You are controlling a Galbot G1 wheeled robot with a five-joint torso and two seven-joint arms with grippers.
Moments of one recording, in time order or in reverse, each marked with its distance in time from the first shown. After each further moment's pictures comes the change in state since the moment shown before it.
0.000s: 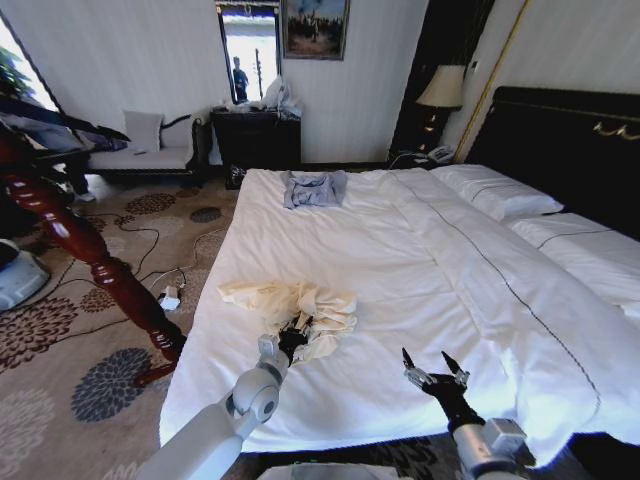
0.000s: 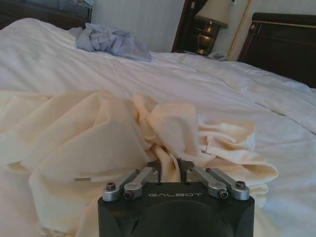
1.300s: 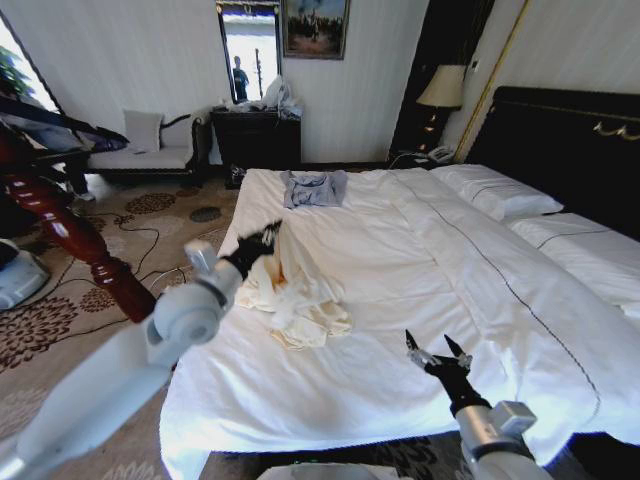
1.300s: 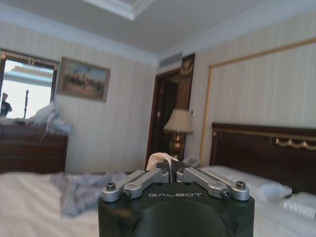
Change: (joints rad) left arm -0.585 0.344 -0.159 -0.254 -0.453 0.047 0.003; right arm 0.100 -0.040 0.073 0.087 0.196 -0.075 0.047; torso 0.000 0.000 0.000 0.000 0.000
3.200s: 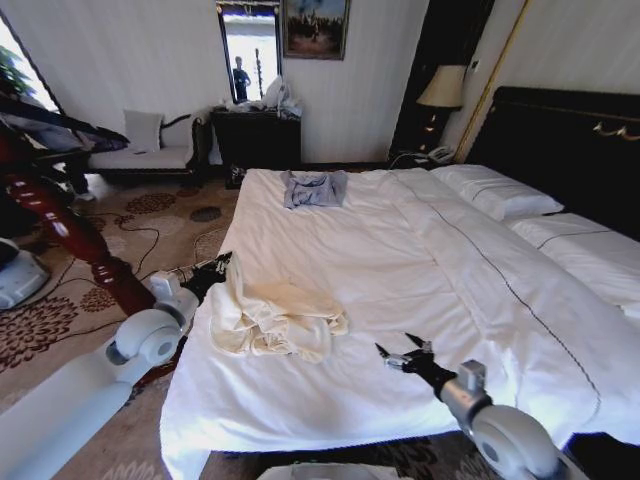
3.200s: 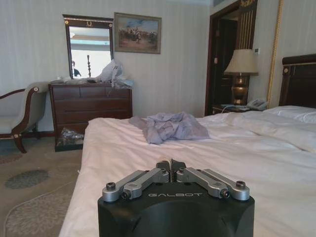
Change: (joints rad) left arm 0.550 0.155 -0.275 0.101 0.174 -0.087 0.085; right arm 0.251 -0.479 -0.256 -0.246 0.027 -0.185 -0.127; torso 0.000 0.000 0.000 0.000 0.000
